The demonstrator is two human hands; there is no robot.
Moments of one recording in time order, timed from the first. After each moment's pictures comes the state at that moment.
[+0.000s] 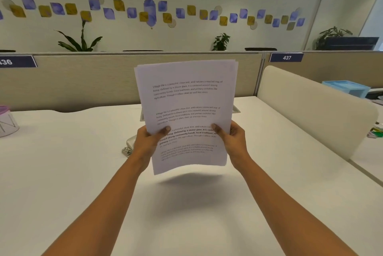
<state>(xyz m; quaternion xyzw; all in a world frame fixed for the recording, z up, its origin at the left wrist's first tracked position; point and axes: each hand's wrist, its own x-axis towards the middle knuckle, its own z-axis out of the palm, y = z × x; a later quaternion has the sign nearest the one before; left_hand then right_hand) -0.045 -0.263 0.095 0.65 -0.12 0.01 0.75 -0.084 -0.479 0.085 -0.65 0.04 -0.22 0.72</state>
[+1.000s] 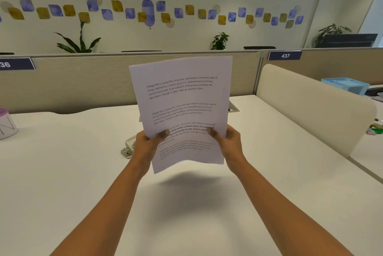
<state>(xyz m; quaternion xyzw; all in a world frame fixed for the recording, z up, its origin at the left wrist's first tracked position) -0.050 -0.268 0.089 0.66 -0.09 0.02 0.75 -0.087 -0.472 0.077 -0.65 0.04 -0.21 0.72</state>
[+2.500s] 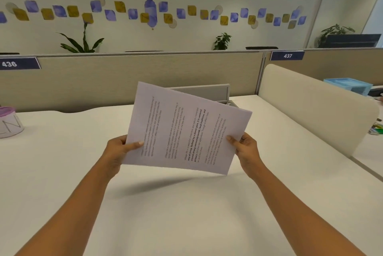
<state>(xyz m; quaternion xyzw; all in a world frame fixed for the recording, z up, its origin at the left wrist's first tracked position) -0.034 -0.190 0.078 0.72 0.02 -0.04 0.70 -0.101 -0.509 0.056 -0.62 0.06 -0.19 0.76</state>
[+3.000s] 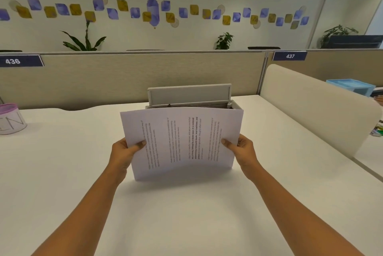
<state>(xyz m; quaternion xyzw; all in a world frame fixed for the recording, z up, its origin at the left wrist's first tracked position) -0.049 -0.205 0.066 0.68 0.02 0.03 0.73 -0.106 -0.497 0.057 -0.69 0.07 -0.17 0.70</state>
